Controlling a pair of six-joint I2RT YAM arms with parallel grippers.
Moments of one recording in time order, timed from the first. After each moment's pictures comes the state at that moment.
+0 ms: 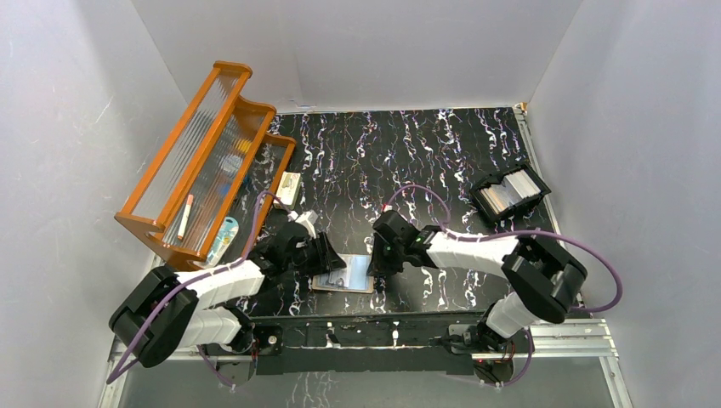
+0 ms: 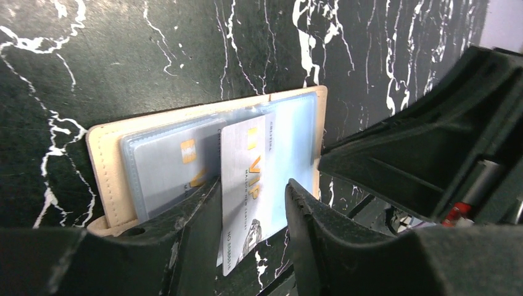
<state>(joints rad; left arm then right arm) -0.68 1.22 0.32 0.20 0.21 -0.86 0.94 1.53 0.76 -0.25 -0.09 0.96</state>
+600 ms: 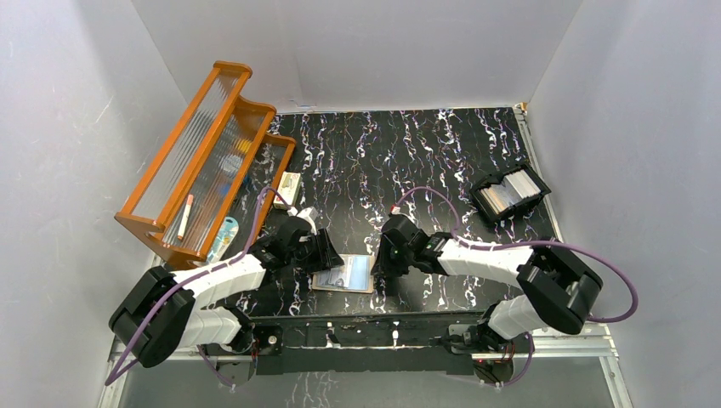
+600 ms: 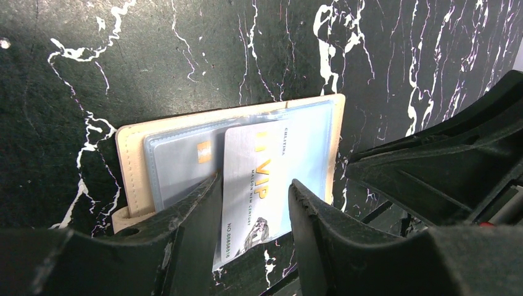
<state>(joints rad) -0.68 1.22 0.43 -0.01 0.14 -0.82 0.94 1.40 0.66 -0.20 -0.06 0.97</state>
